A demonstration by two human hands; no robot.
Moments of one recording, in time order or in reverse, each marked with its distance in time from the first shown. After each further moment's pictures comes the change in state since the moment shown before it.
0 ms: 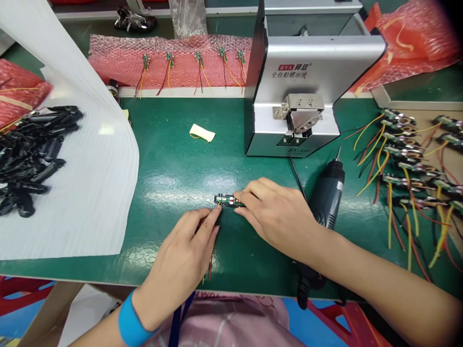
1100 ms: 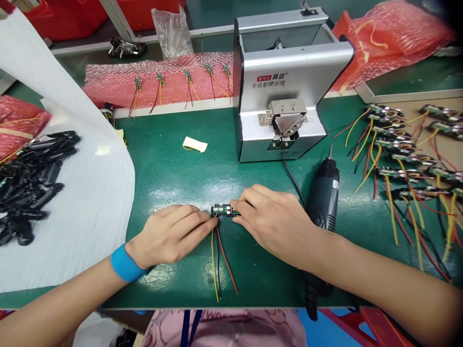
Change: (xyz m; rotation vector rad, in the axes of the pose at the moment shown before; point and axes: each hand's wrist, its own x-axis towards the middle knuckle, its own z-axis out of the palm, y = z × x) left_hand 0.050 -0.052 -0.031 0.262 0.057 0.736; right_hand -0.001 0.000 0.002 0.008 -0.064 0.017
